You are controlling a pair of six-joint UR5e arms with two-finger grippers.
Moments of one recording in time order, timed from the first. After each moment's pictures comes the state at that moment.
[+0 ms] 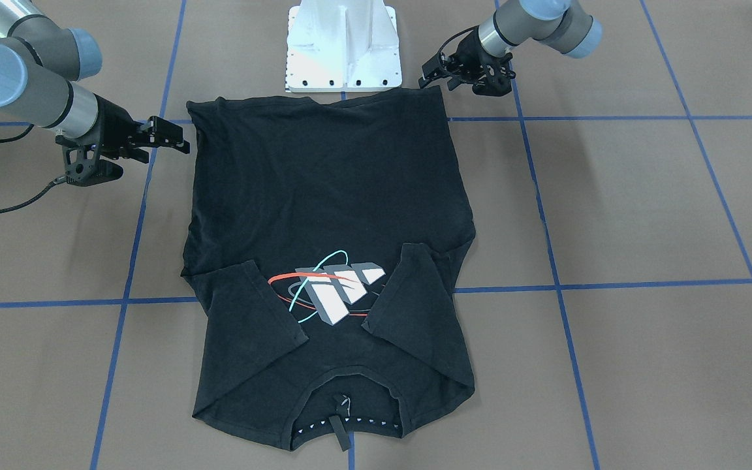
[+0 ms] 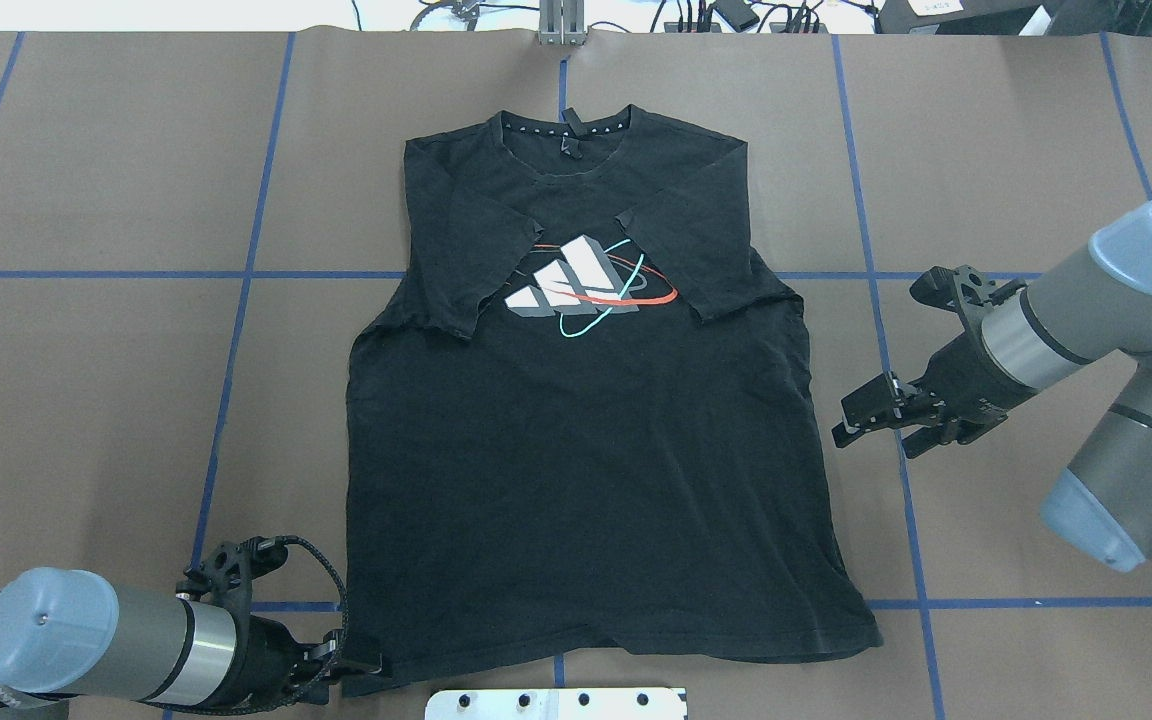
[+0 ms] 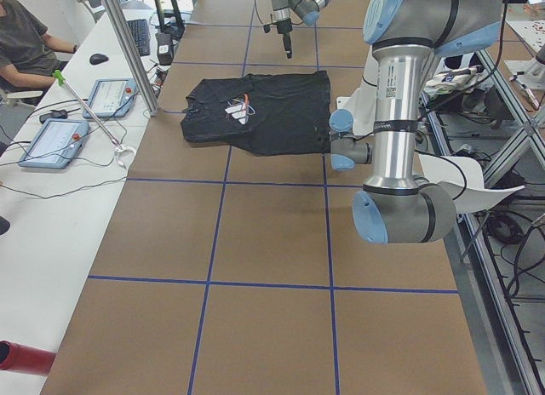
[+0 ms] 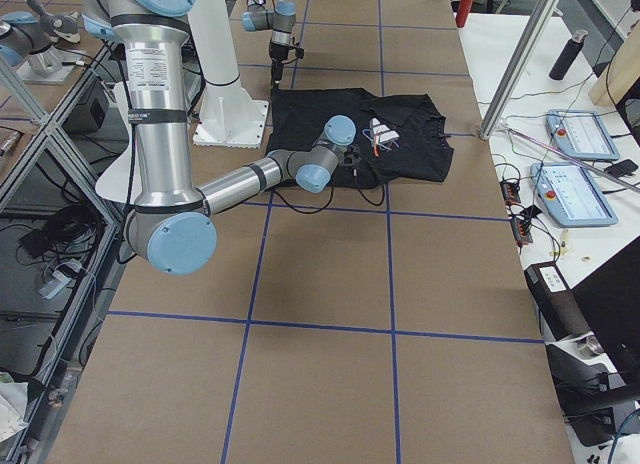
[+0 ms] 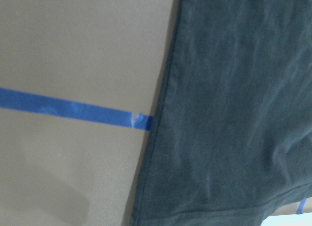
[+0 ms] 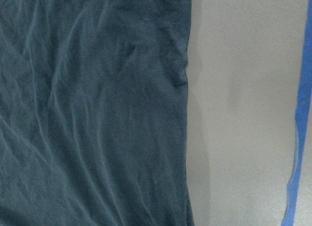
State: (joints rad) left arm -0.14 -1.59 -1.89 -2.53 -1.86 -1.82; right arm 0.77 -1.50 1.83 -1.00 2.47 1.16
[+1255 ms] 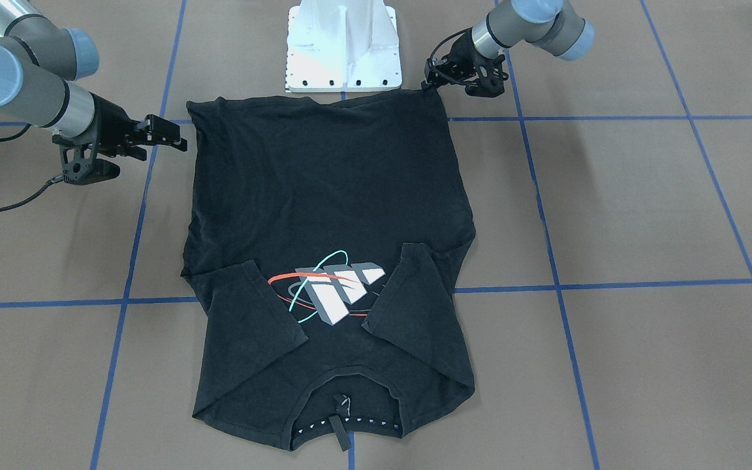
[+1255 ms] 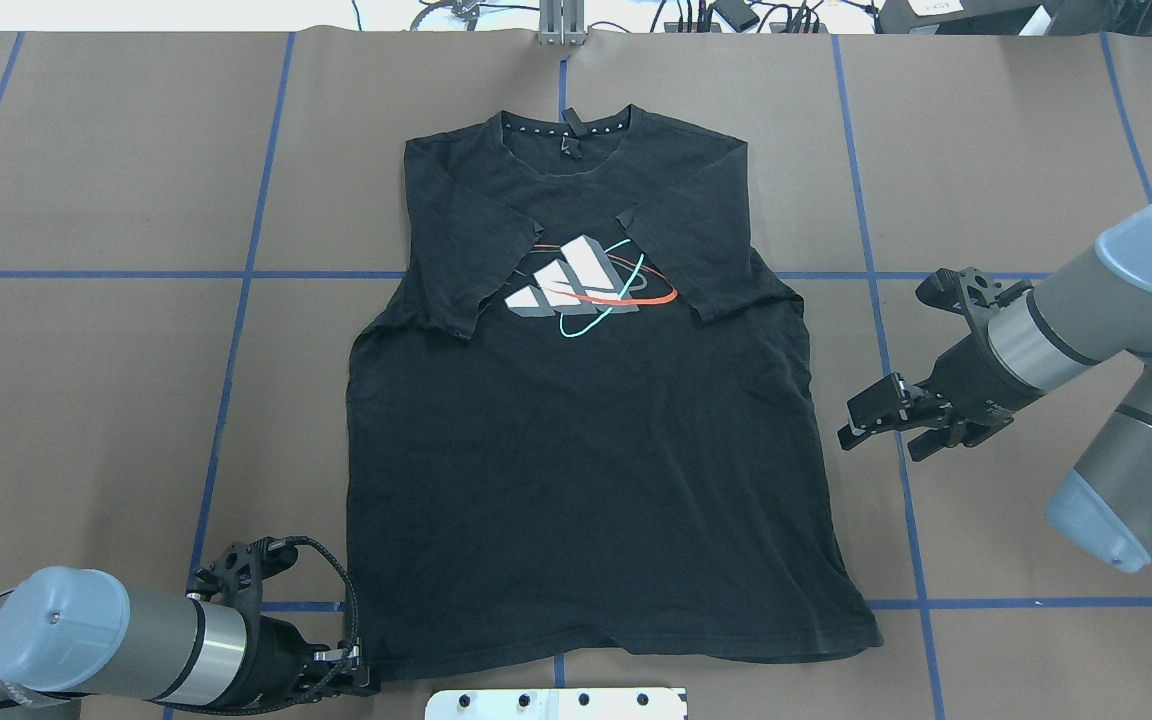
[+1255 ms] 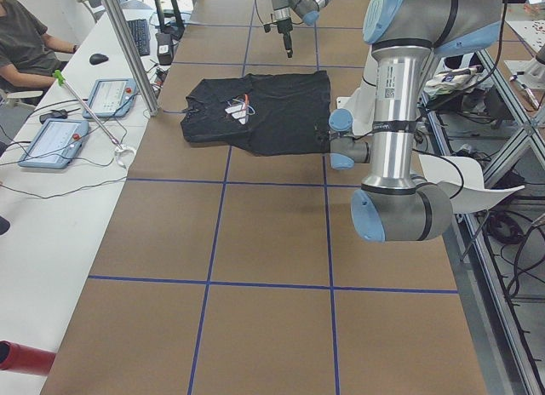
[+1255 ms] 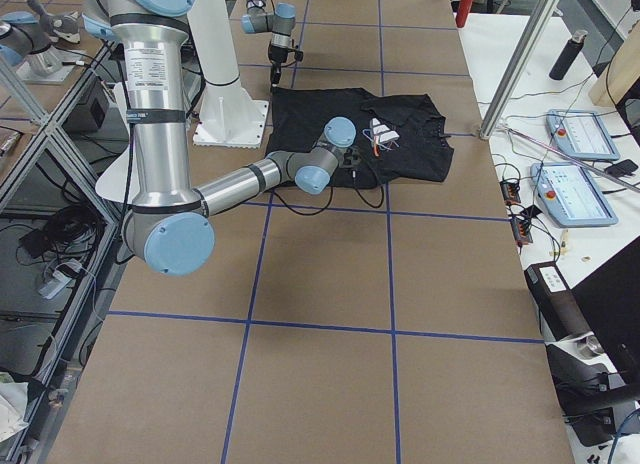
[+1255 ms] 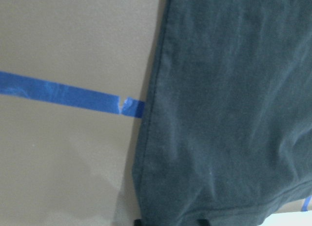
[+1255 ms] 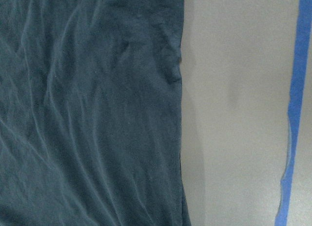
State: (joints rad) left arm -0.14 -1.60 -1.88 -2.53 -1.87 -1.82; right arm 0.77 -1.51 1.83 -1.00 2.48 1.16
